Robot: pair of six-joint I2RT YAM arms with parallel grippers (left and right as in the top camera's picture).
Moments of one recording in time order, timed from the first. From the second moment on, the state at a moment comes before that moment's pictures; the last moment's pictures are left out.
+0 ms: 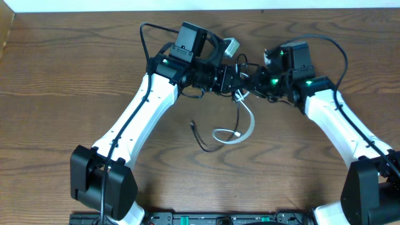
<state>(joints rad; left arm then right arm) -0.44 1.75 1.53 -0.71 0.81 -0.27 0.23 1.66 1.15 -0.42 -0.57 0.70</state>
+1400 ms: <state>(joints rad) -0.31 1.75 1.53 -0.76 0.86 -0.17 -0.14 1.65 1.16 -0.69 -0.79 0.08</state>
